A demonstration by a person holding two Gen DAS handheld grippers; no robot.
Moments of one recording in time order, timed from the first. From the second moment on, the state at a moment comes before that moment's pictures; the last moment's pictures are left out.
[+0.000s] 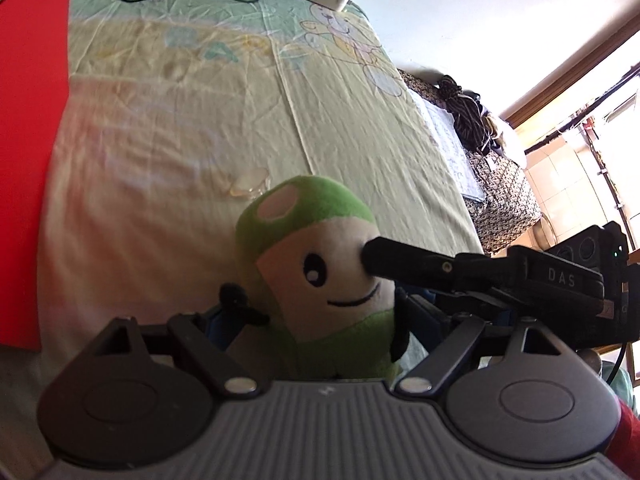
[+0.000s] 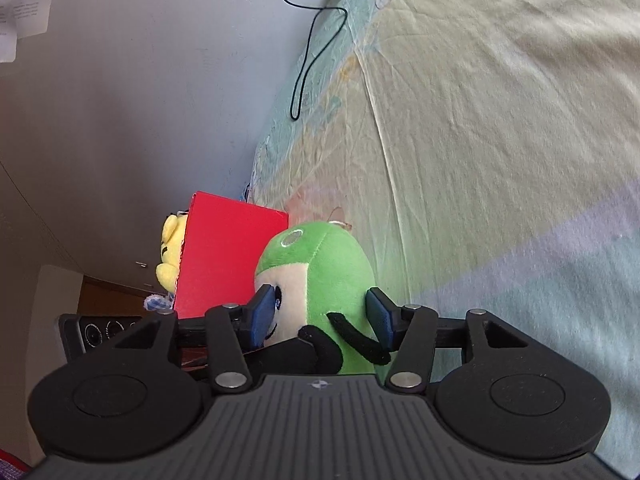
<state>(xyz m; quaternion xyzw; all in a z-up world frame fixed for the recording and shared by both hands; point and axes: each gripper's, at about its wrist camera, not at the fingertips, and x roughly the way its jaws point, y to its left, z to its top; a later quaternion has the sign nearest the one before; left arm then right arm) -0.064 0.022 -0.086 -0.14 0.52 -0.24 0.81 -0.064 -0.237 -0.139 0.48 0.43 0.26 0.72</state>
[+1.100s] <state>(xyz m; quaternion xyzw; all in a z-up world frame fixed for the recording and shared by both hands) -0.131 0.196 0.063 -0.03 0.32 -0.21 0.92 -0.071 -0.051 0.007 0.37 0.32 0.41 0.77</state>
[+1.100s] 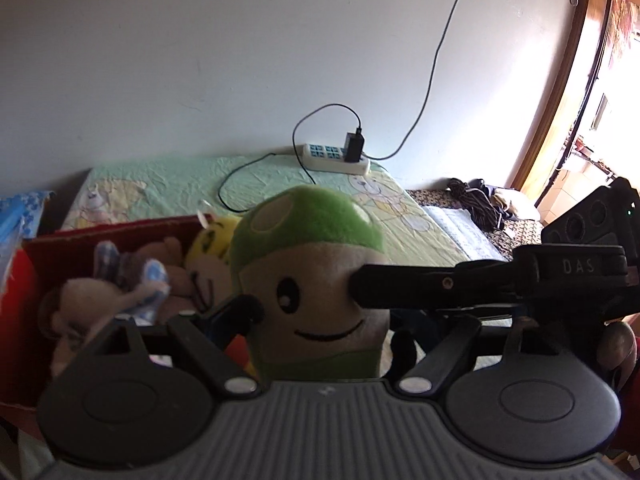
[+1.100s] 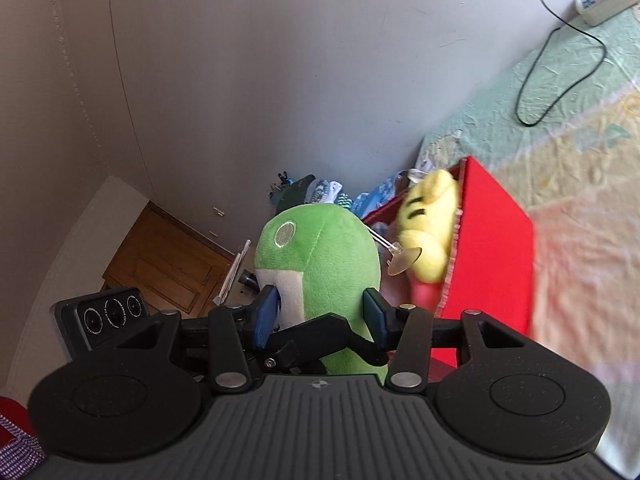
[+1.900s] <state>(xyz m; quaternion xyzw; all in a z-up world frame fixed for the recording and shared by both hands) -0.063 0.369 0.031 0.04 0.32 -0.14 0.93 -0.007 0.153 -0.012 0.37 0.39 0.29 0.79</state>
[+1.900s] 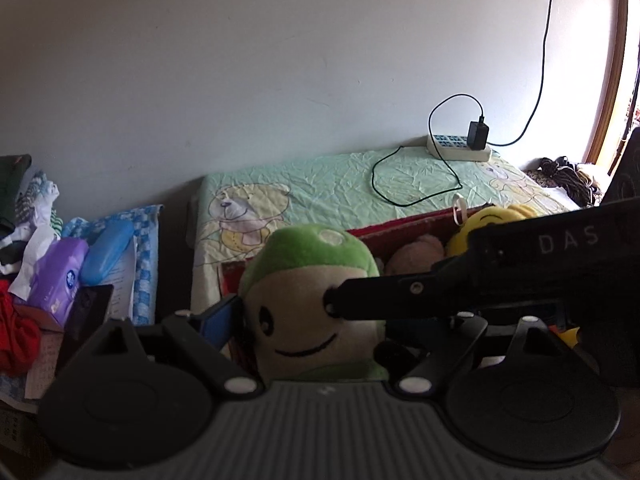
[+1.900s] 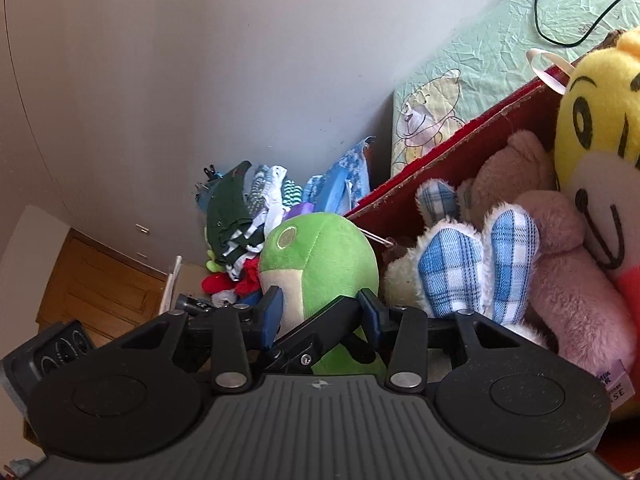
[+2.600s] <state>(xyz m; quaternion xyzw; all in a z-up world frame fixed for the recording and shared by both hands) -0.090 0.364 0.031 0.09 0.30 -0.14 0.94 -0.005 0.168 0.003 0.24 0.41 0.27 0.84</state>
